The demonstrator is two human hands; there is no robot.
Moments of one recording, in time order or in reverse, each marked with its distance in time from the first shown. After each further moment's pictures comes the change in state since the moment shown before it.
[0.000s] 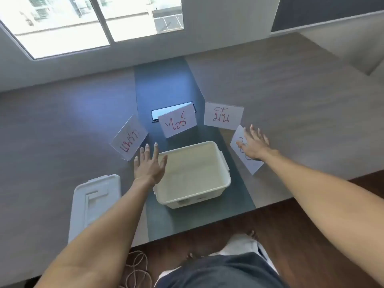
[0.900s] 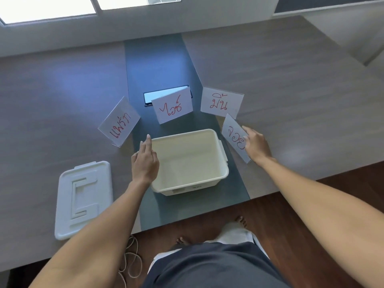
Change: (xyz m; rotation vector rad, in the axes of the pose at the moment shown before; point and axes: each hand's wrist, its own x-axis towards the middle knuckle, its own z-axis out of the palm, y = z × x) left_hand -0.006 -0.005 0.036 -0.317 0.178 0.032; right_hand -0.013 0.005 0.031 0.294 0.422 -0.096
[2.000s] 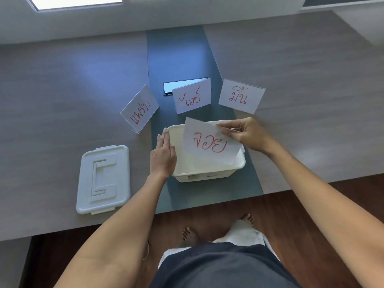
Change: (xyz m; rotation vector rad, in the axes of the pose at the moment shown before) left_hand -0.028 -0.002 -0.004 -0.080 -0.032 -0.022; right_hand -0.035 -0.121 -0.043 0.559 -0.487 -0.212
